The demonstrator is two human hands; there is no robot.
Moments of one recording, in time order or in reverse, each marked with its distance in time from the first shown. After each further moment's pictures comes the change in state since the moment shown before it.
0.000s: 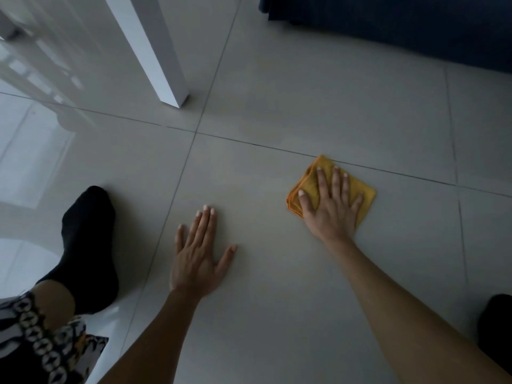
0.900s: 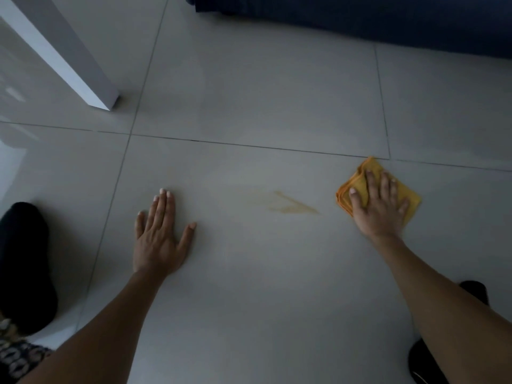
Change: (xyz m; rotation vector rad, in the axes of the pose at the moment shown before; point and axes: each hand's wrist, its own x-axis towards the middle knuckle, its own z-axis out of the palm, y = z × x) left_hand 0.033 0.033 0.006 0.007 0.014 0.002; right_hand -0.007 0.209 -0.036 0.023 0.008 0.272
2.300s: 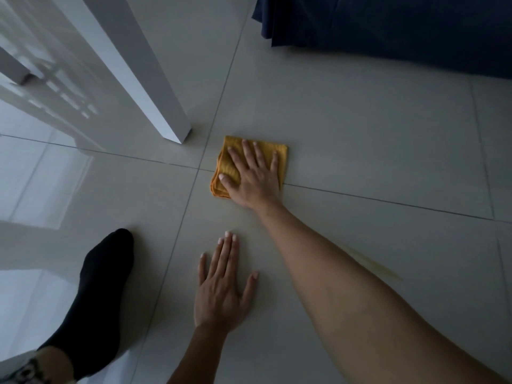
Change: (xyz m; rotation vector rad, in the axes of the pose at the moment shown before) left_hand 0.003 0.000 -0.001 -0.059 -0.050 -0.036; right_hand 0.016 -0.402 0.058 0.022 -0.113 -0.716
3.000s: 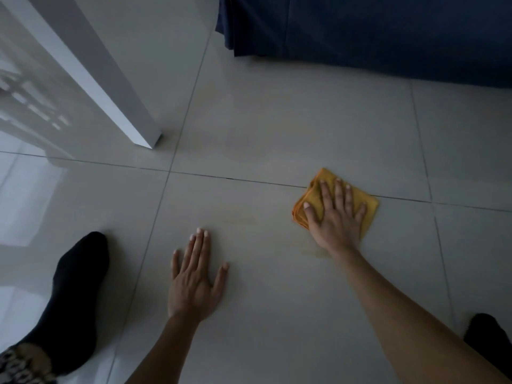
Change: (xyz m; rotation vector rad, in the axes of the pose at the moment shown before) left_hand -0.003 0.003 -0.002 0.029 0.043 0.031; right_hand -0.164 0.174 -0.029 -0.029 0.088 0.509
